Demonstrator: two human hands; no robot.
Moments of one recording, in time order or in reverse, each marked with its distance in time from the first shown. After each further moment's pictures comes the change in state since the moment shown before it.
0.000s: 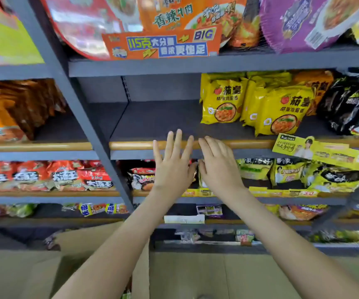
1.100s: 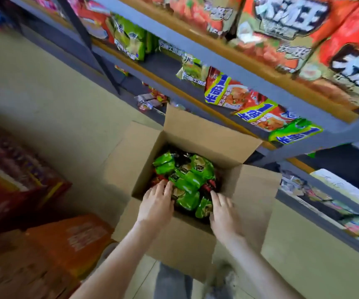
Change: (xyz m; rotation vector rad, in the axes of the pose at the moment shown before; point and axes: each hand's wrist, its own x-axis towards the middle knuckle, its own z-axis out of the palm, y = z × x) left_hand -0.476 -0.335 0.224 -0.350 -1.019 -0.747; right_hand -0.258 -0.387 0.367 0.085 -1.275 -0.126
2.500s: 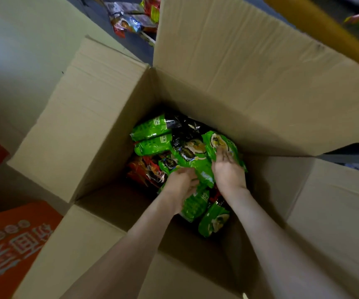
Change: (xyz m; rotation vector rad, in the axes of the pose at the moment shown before) left_hand 0.250 0.002 0.225 -1.691 -0.347 -0.674; right_hand 0.297 0.062 0.207 -0.257 0.147 -0.063
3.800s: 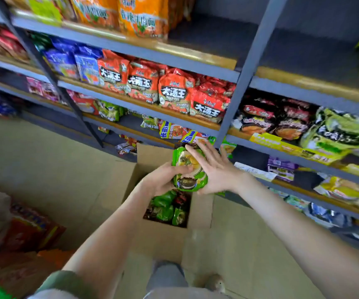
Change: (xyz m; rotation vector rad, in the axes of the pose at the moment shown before) left_hand -0.592 0.036 0.094 0.439 -0.595 0.462; right_hand -0.435 0.089 -0.495 0.109 0.189 -0.302
